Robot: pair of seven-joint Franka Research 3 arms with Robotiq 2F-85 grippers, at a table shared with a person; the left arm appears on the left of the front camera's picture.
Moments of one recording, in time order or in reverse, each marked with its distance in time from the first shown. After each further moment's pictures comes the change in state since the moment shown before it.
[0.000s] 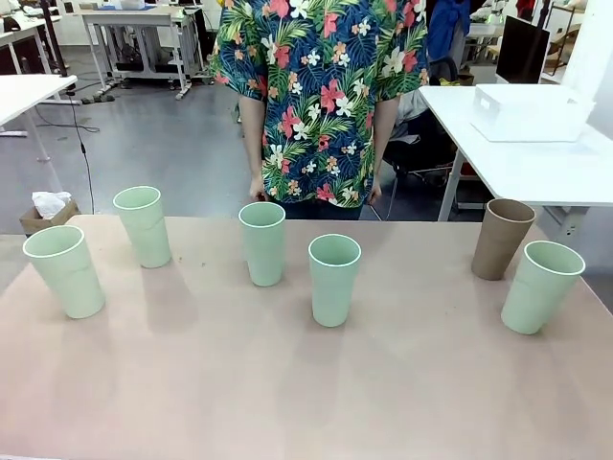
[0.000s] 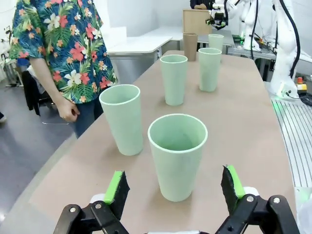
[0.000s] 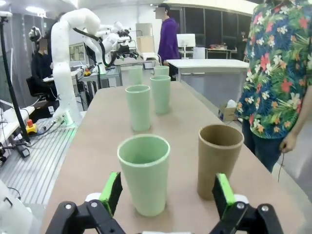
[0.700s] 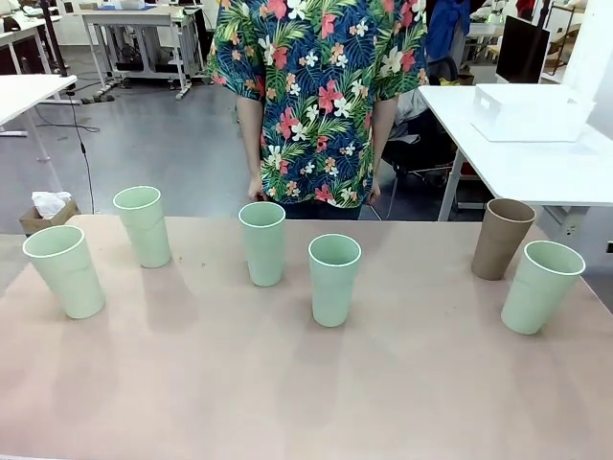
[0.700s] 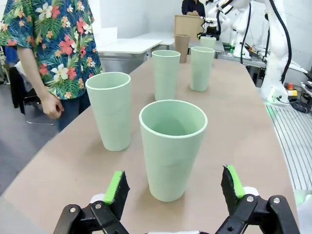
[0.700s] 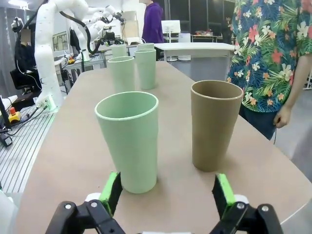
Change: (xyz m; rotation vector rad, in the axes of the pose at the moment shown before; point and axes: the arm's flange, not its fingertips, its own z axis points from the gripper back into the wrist) left arm -0.037 0.009 -0.021 -0.065 -0.034 0.058; right arm -0.058 0.001 -0.017 -0.074 0.055 -0.015
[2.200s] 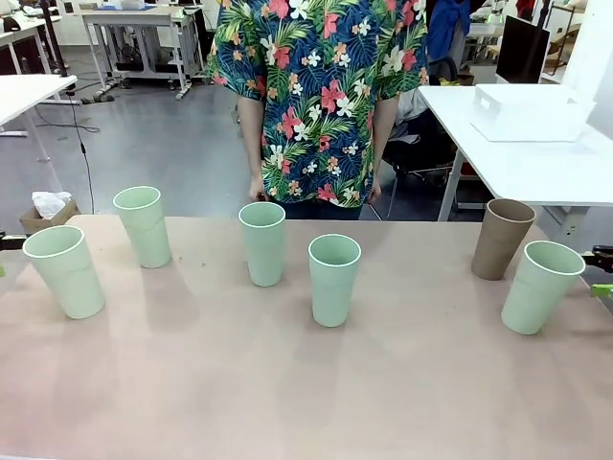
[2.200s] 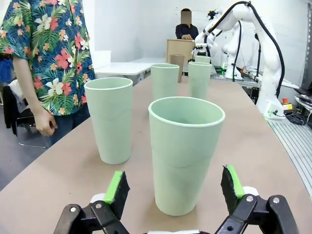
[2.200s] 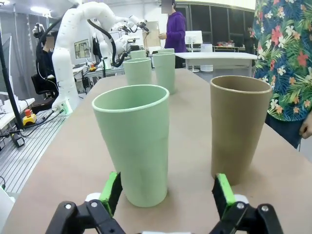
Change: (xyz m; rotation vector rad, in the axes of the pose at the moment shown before) left arm -0.053 0.029 -0.032 -0.057 -0.161 -0.007; right arm -0.035 -0.014 -0.051 0.135 -0.067 -0.013
